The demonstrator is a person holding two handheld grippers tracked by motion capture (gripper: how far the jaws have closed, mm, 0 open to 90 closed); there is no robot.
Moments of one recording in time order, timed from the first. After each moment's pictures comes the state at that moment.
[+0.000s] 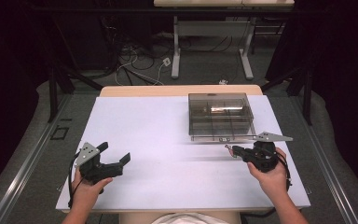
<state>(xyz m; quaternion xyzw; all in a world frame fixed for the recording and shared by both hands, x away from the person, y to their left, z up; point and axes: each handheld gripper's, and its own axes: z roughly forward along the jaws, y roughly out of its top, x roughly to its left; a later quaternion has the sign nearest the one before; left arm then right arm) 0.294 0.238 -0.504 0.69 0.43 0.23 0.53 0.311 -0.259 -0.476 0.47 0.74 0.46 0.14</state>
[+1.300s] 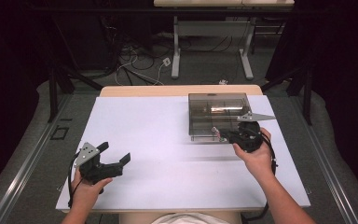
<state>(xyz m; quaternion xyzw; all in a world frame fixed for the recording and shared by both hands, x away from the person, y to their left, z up) 0.294 0.238 -0.504 0.69 0.43 0.22 0.54 0.353 -0.221 -0.445 0.45 0.75 0.46 0.15</state>
